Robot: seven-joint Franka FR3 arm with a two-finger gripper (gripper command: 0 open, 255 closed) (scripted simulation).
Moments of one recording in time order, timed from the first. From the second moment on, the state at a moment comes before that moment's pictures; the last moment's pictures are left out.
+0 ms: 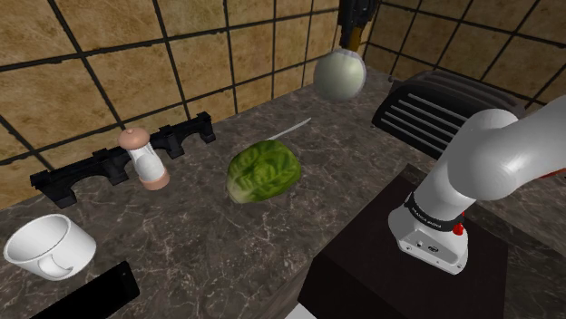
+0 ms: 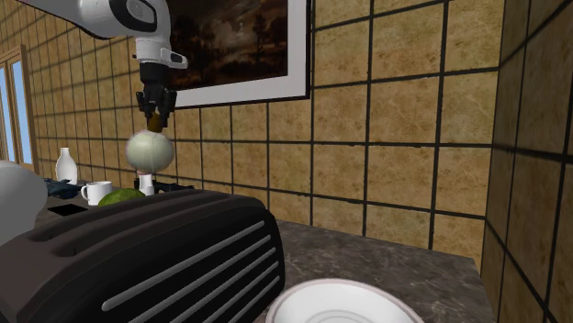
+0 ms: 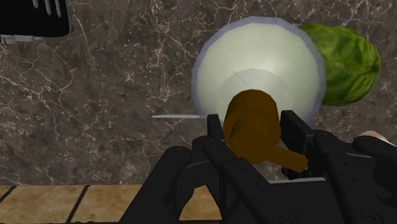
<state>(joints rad) 0.00 -0.63 -0.04 -2.18 0.01 1.57 0.03</state>
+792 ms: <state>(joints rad) 0.09 -0.76 0.20 -2.25 0.17 1.52 0.31</state>
